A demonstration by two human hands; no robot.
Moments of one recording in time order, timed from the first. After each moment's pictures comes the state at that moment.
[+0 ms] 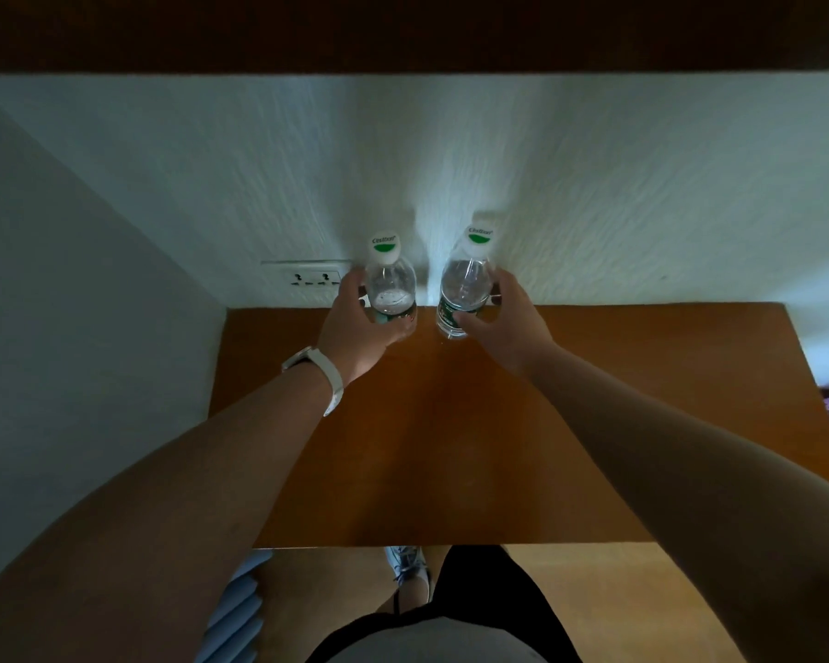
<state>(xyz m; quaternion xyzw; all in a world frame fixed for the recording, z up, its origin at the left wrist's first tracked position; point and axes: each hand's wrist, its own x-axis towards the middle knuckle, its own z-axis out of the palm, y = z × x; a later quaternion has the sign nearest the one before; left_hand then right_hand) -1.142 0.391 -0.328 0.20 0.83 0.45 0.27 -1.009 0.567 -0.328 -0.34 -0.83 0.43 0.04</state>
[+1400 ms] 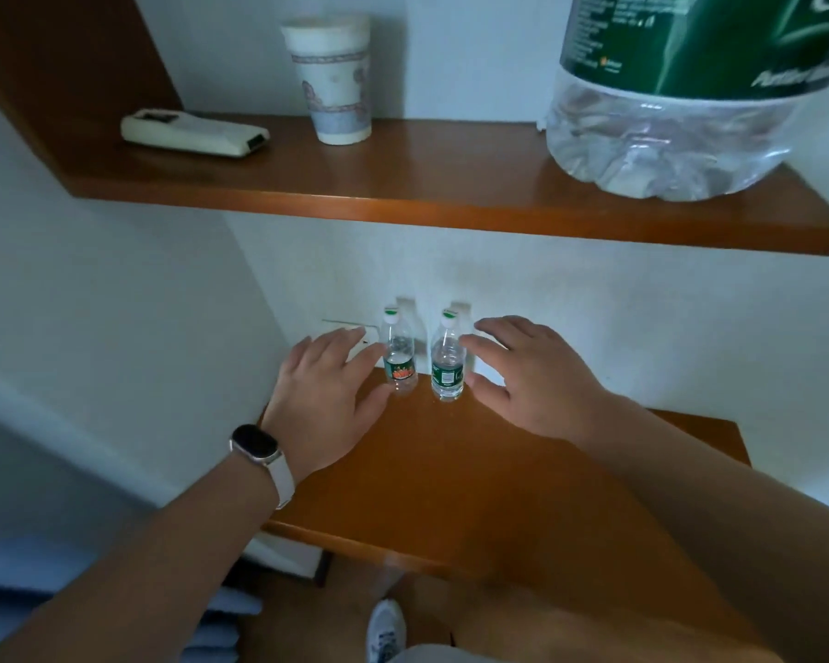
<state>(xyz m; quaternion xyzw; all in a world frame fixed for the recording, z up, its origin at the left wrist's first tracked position) -0.959 0.314 -0.136 0.38 0.92 0.06 -0.13 -0.869 0.568 -0.132 0.05 -0.99 0.05 0.10</state>
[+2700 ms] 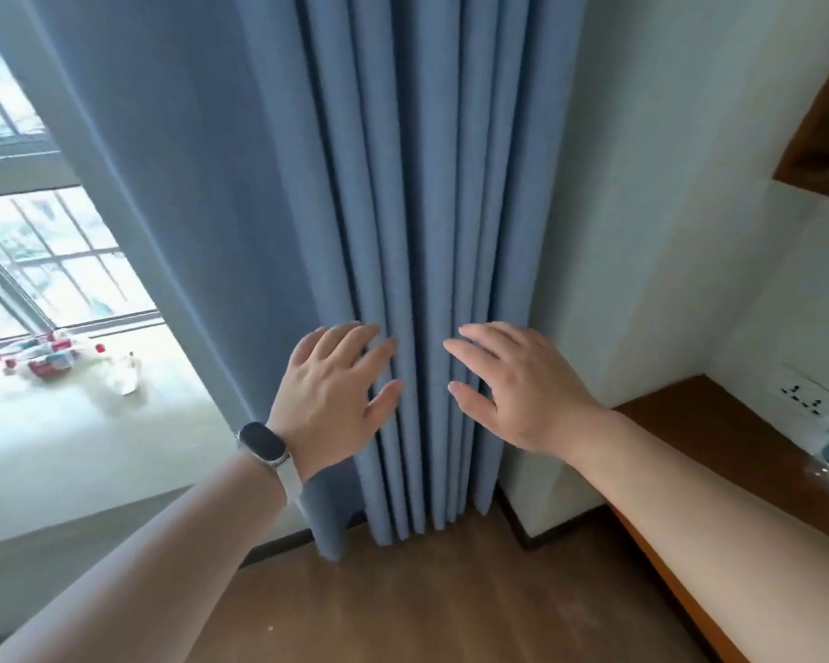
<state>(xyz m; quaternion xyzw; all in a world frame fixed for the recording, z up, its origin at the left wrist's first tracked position) -0.593 -0.129 -0.092 -0.05 0.96 -0.03 -0.28 -0.737 0.073 -0.085 0.55 -0.79 0.16 0.19</state>
